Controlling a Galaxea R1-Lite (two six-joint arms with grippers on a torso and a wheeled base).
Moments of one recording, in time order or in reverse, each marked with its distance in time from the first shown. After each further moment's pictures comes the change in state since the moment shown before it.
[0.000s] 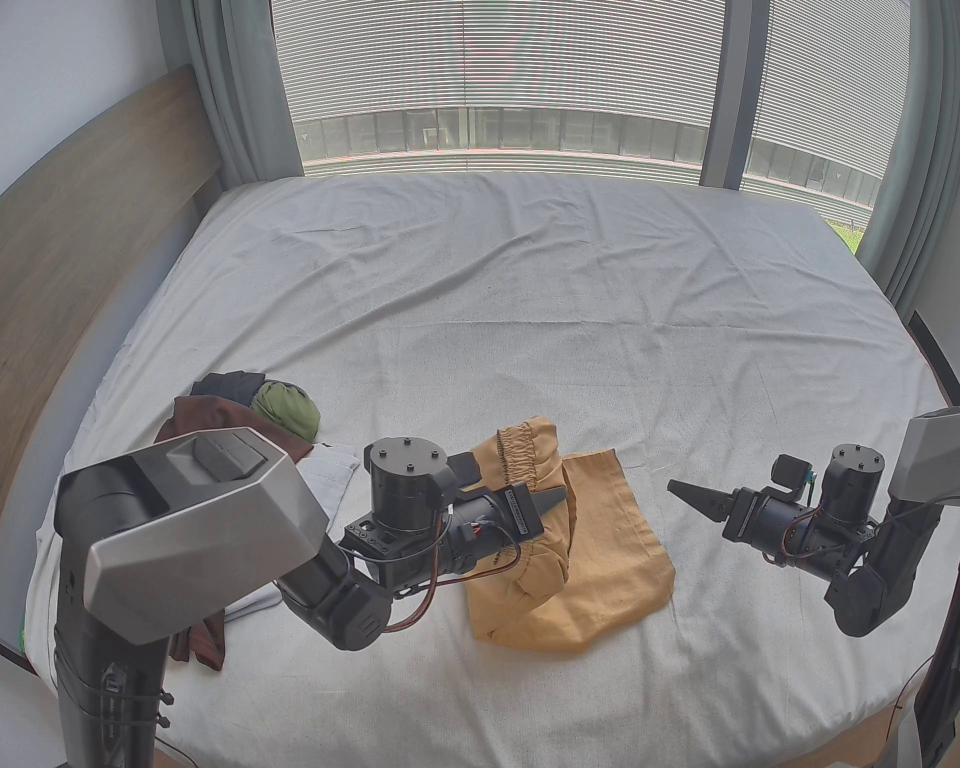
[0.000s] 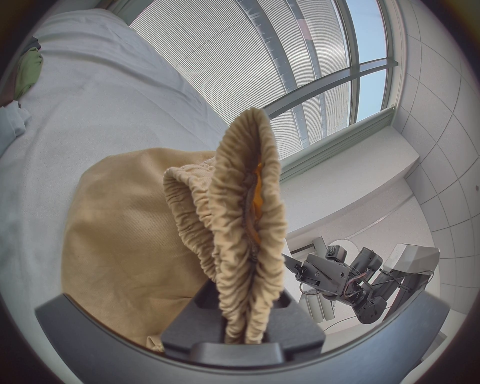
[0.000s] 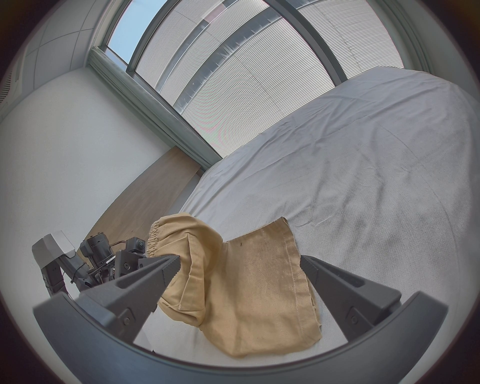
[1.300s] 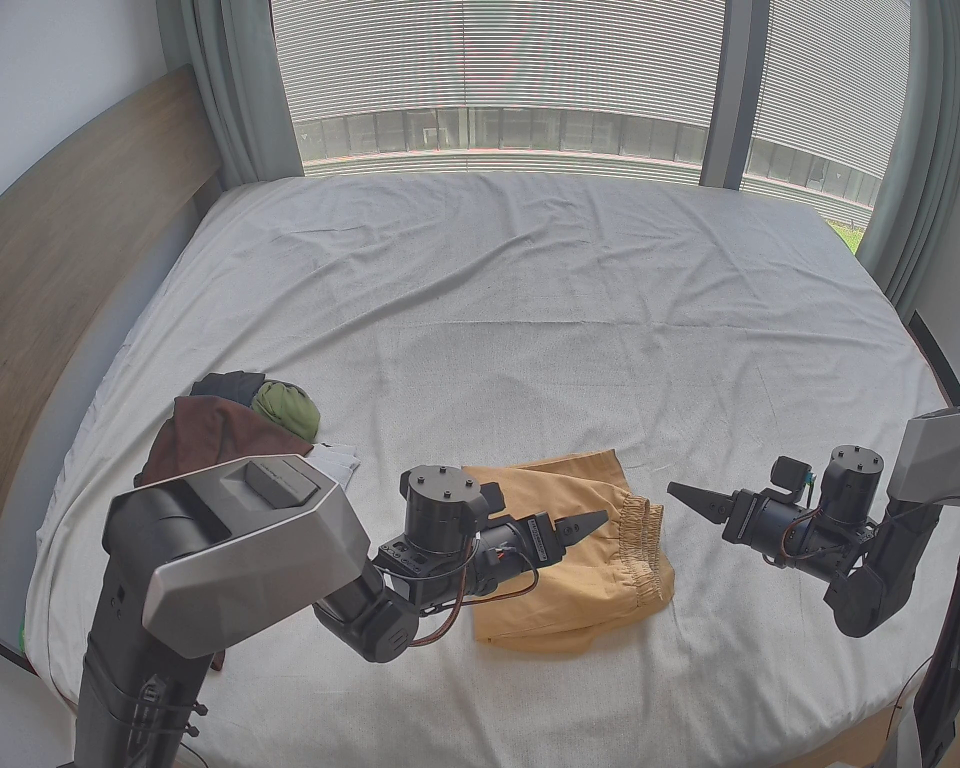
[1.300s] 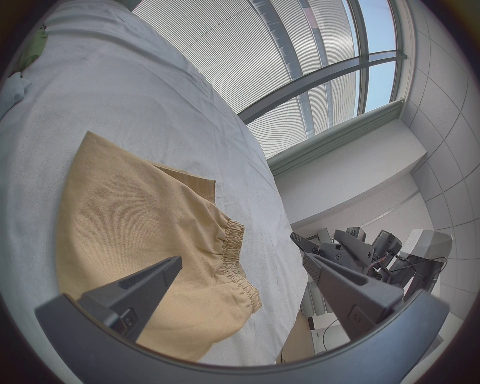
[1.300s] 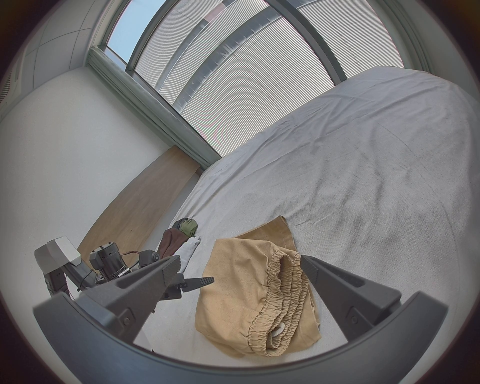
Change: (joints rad) left arm -0.031 0.108 -0.079 0.046 0.003 0.005; right arm -0.003 0.007 0.000 0.000 0.002 -0.004
